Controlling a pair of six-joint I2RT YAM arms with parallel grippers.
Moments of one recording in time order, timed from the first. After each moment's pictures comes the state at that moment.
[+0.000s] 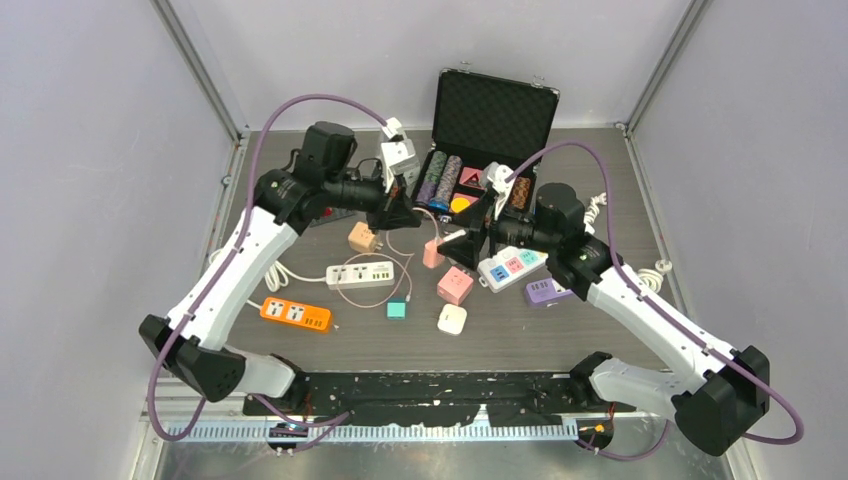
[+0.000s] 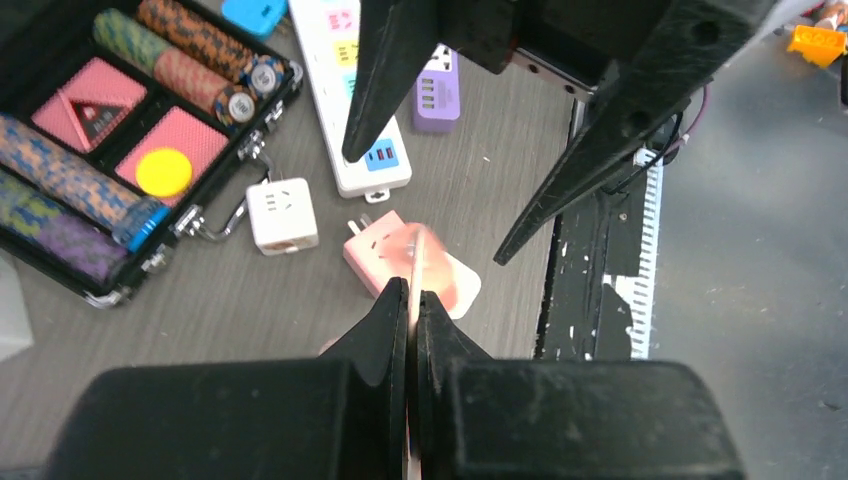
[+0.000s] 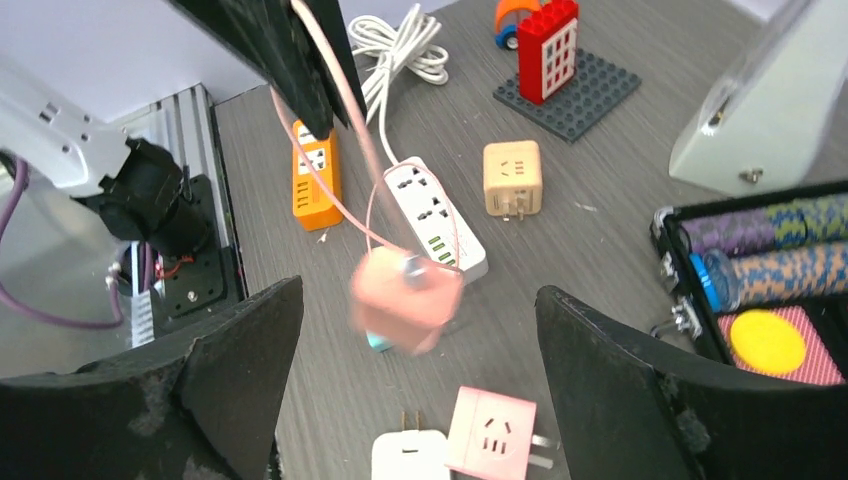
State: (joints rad) left arm -0.54 1.39 1.57 -0.82 0.77 0.26; right arm 0.57 1.08 0.90 0.00 -0.59 0.09
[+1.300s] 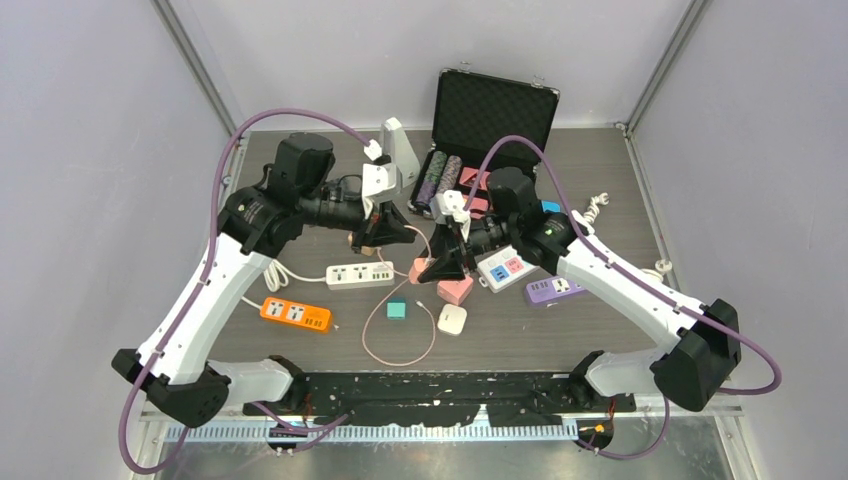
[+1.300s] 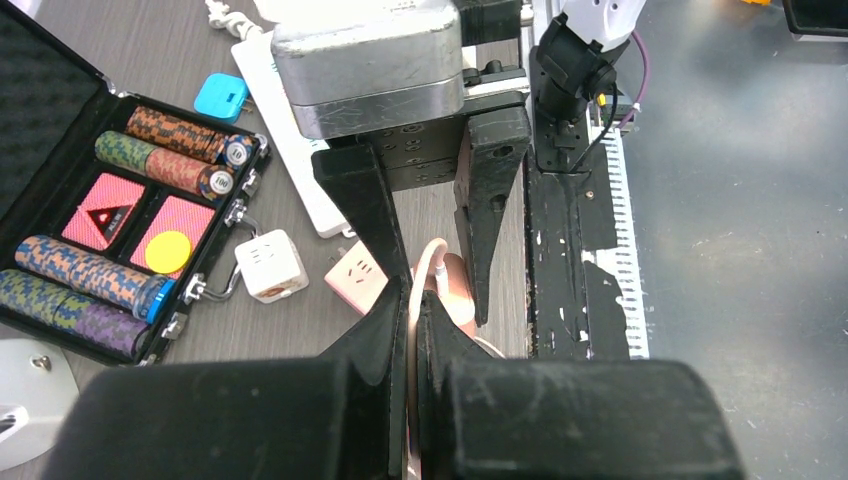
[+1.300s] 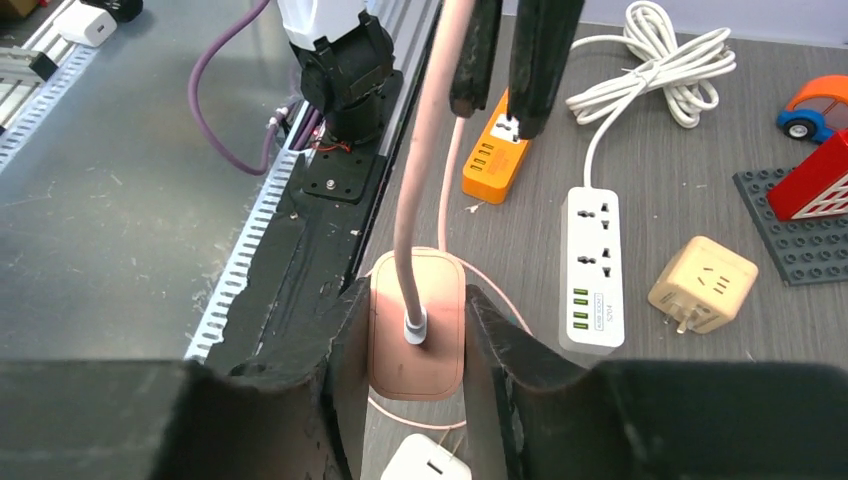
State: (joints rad) left arm -0.58 1.25 1.60 -0.91 0.87 0.44; right arm 0.70 1.30 1.14 -0.27 -1.05 -0.38
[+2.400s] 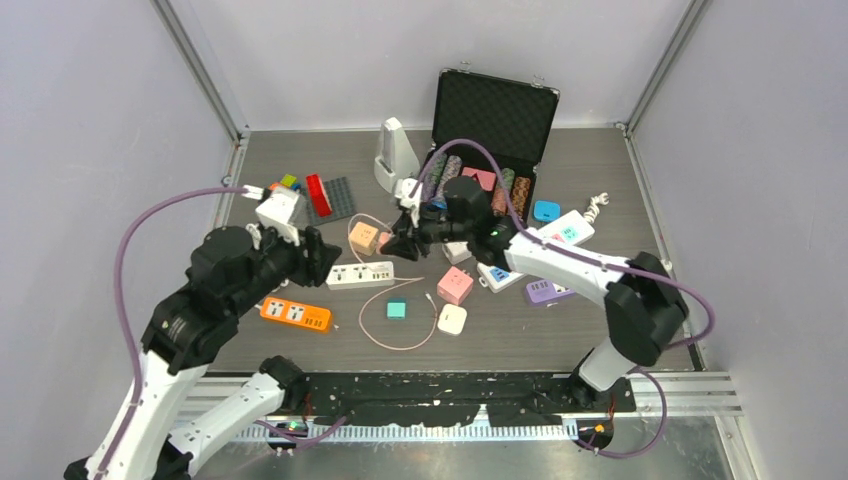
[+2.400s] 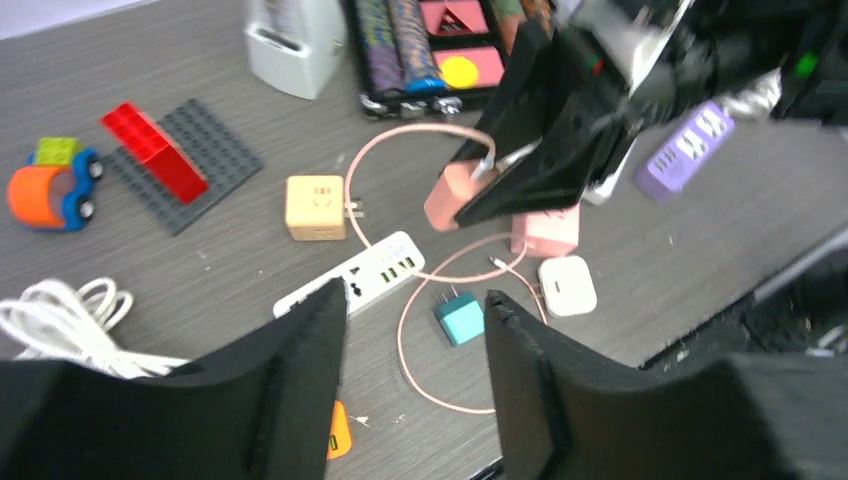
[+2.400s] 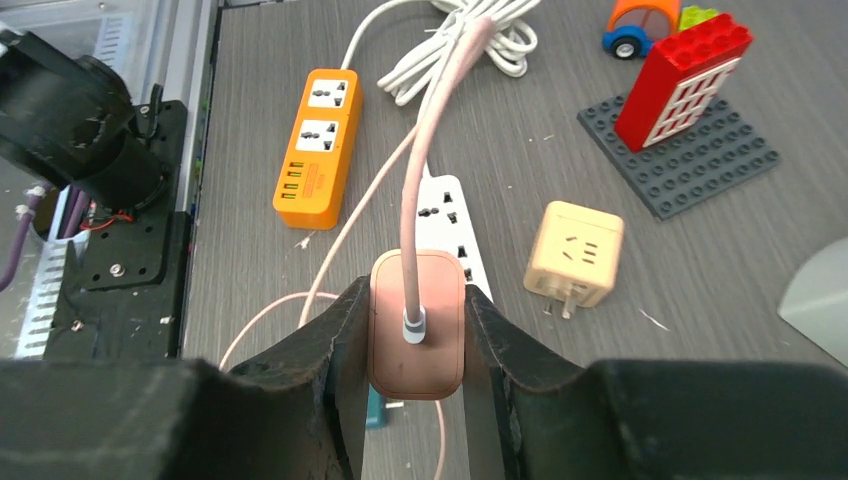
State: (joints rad) left arm -0.58 0.72 1.20 -0.84 0.03 -0.11; right arm 0.78 1.55 1.11 0.16 -0.63 -0.16
